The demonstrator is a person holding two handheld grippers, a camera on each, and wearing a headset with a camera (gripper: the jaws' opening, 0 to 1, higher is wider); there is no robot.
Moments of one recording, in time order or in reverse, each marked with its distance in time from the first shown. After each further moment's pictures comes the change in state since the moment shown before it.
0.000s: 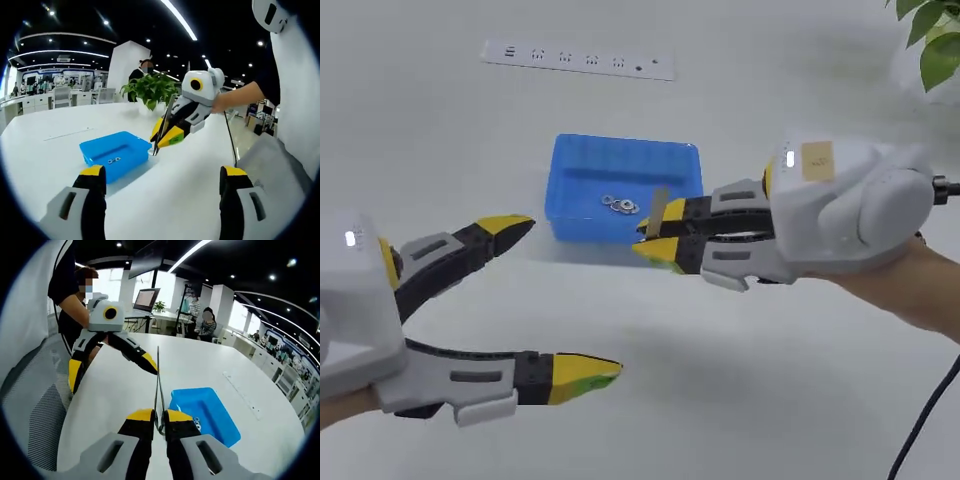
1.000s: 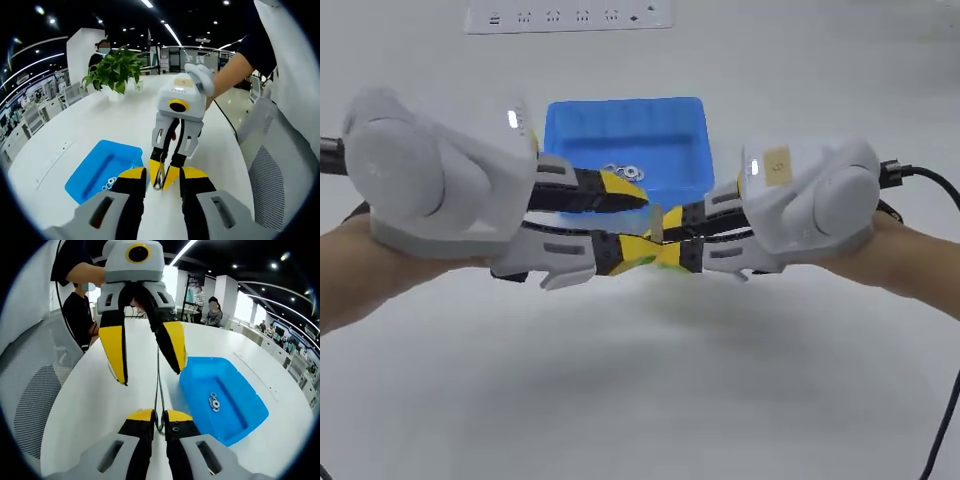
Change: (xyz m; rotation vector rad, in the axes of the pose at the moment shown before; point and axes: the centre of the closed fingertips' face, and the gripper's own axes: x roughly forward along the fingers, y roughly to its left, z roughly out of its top) left arm 0.066 0.002 0.014 0.305 0.253 -0.199; right arm 0.033 0.016 -0.072 0.034 0.060 0.082
